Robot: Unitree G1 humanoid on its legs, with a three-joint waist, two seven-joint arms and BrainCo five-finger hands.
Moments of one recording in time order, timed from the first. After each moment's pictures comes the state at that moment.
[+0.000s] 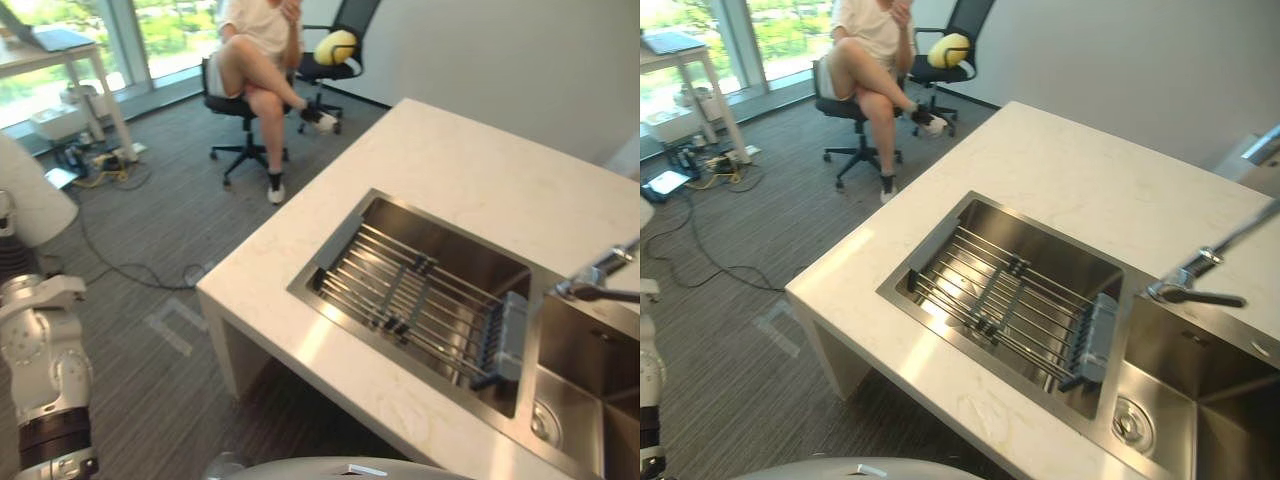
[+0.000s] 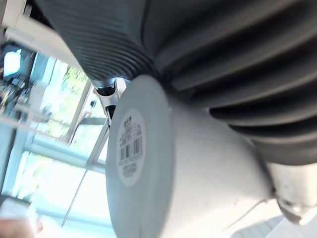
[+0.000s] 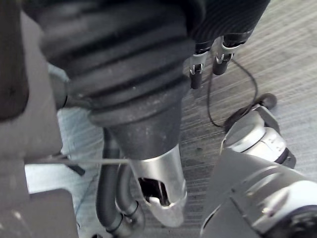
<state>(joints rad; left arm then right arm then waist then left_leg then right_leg) -0.03 0.43 0.53 -0.01 -0.62 -0.28 0.16 0.32 -0.09 -0.43 1.00 0.27 -0.04 0.12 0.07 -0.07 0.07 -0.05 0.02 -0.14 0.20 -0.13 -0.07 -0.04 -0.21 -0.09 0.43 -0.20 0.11</state>
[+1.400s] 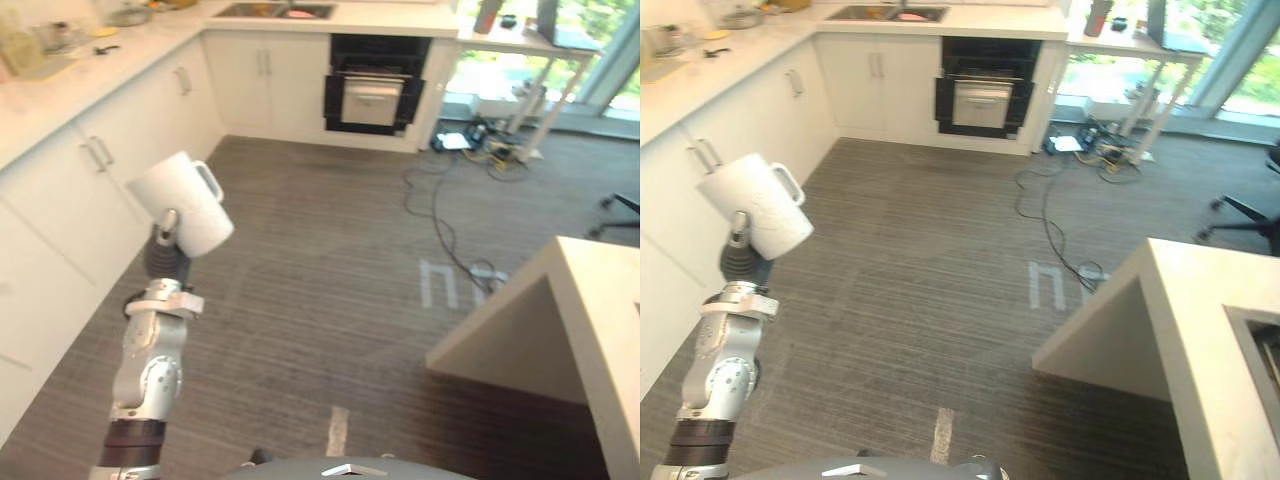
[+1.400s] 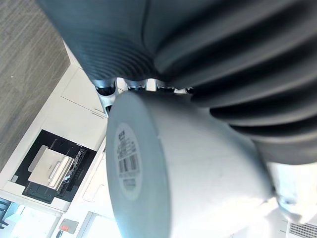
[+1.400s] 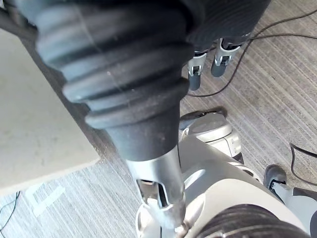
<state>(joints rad) -0.03 0.21 0.00 -0.14 -0.71 -0.10 -0.04 0.33 -0.12 -0.38 1.04 0.37 0.09 0.10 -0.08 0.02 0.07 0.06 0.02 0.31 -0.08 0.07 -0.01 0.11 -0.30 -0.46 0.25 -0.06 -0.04</state>
